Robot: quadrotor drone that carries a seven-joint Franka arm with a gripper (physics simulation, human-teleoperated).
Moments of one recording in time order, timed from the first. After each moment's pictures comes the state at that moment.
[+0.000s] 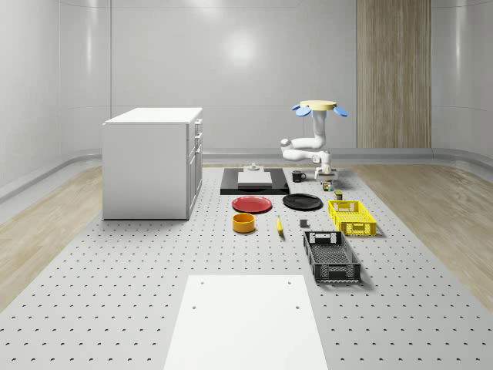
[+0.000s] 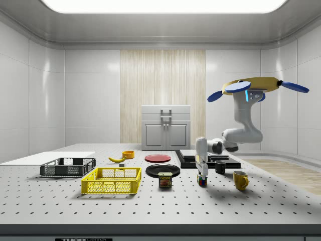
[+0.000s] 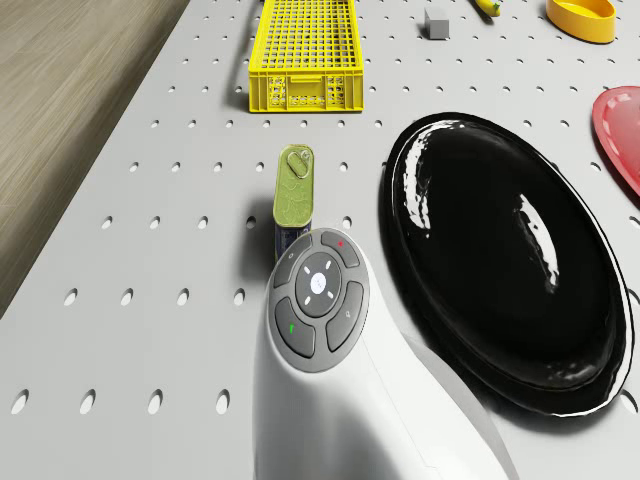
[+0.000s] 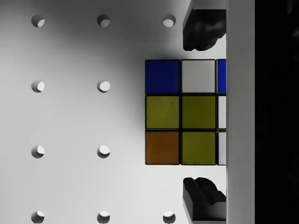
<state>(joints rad) -1.14 -1.39 1.19 -2.84 -1.98 1.51 1.65</state>
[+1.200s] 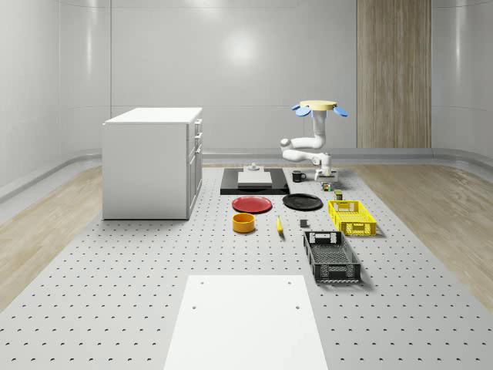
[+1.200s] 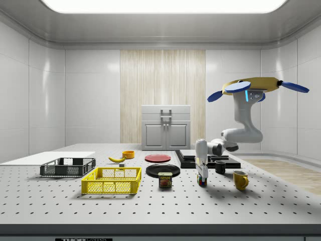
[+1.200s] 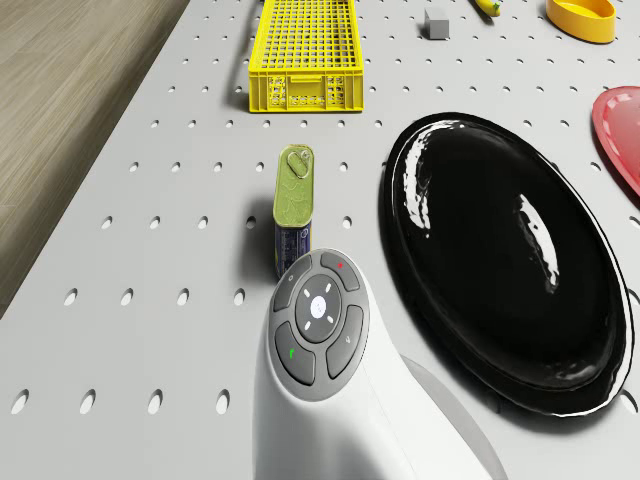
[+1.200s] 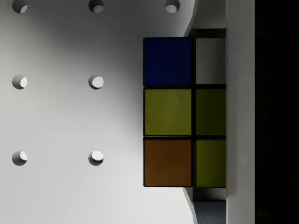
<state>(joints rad) -1.15 -1.42 1.16 -2.83 -2.01 1.55 1.65</state>
